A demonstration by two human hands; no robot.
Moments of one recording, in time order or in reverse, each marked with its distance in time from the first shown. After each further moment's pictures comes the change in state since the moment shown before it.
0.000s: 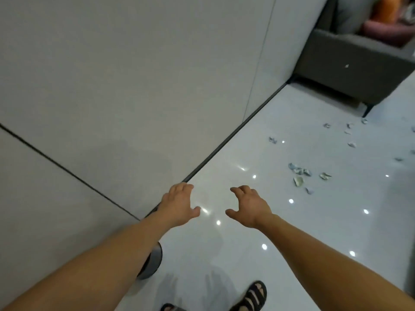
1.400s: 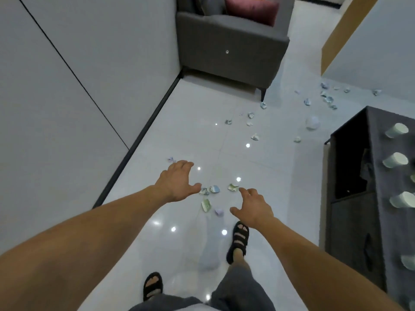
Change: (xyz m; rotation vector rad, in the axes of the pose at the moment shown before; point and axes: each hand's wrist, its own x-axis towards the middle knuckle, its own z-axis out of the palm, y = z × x) left_hand 0.481 0.613 0.018 0.160 -0.155 0.391; right_hand 0.140 0.637 -0.222 0.220 0.004 0.575
